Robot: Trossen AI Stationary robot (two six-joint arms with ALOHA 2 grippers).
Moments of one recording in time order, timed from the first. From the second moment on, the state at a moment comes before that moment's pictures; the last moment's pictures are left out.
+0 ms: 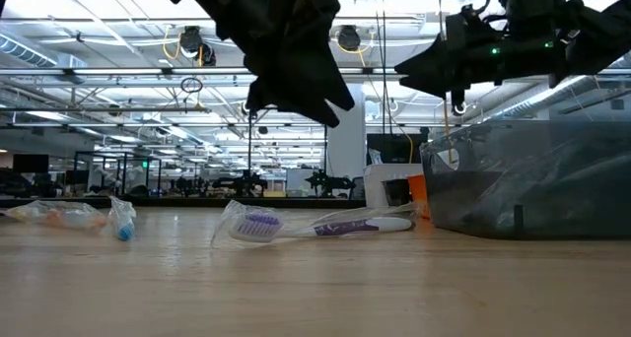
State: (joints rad) left arm -0.19 1.78 1.19 -0.18 -0.14 -0.48; right arm -0.35 1.07 0.30 0.82 0.05 0.14
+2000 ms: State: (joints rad) left arm -0.25 1.76 1.19 -0.28 -0.39 -0.56; right arm -0.22 1.07 0.30 0.75 0.05 0.11
